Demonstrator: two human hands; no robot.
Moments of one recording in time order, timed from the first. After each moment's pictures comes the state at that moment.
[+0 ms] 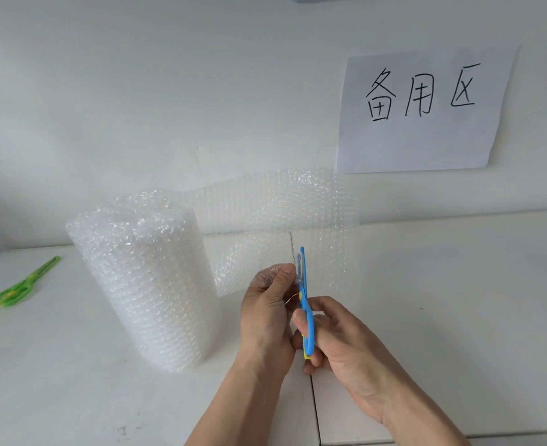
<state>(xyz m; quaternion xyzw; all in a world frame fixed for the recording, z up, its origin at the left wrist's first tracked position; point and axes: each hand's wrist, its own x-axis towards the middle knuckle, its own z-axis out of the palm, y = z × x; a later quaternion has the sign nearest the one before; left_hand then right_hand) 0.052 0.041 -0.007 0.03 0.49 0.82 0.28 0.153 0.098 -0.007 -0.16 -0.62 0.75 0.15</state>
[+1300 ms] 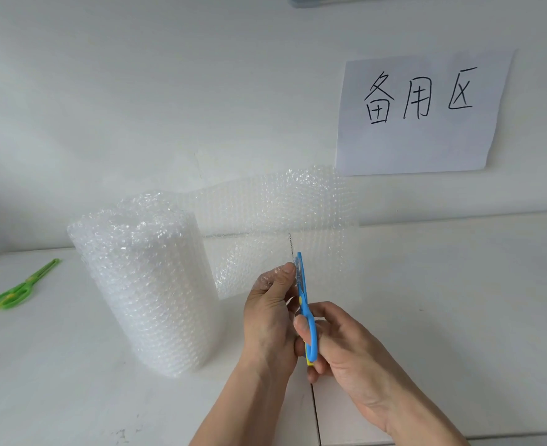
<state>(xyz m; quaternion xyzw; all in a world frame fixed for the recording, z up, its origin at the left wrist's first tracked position) 0.051 0.049 -0.013 0.01 0.47 0.84 0.28 0.157 0.097 -0.008 -0.16 -0.63 0.75 0.15</state>
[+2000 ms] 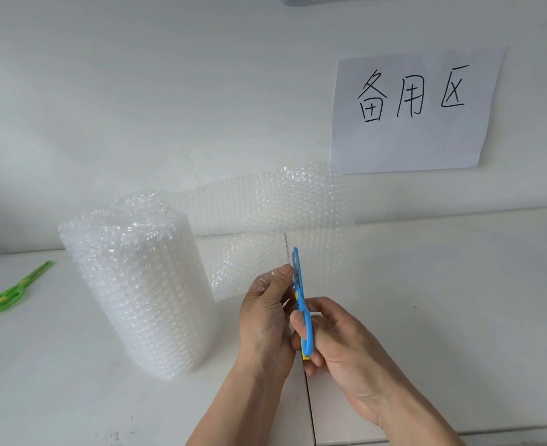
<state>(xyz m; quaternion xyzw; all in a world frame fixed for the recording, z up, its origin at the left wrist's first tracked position) 0.057 0.044 -0.008 0.01 0.48 0.82 0.31 0.156 0.099 -0.009 -0.15 -0.61 0.76 0.17</state>
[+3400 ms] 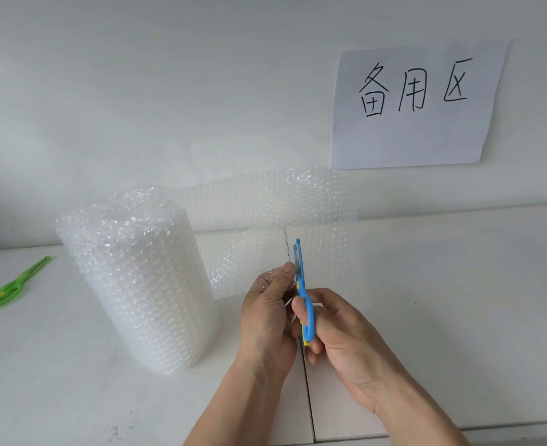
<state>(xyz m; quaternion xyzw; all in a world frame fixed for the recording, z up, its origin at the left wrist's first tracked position) 0.060 0.040 -0.009 0.07 0.49 0.80 0.35 0.151 0.103 -0.011 -0.15 -0.60 0.76 0.19</state>
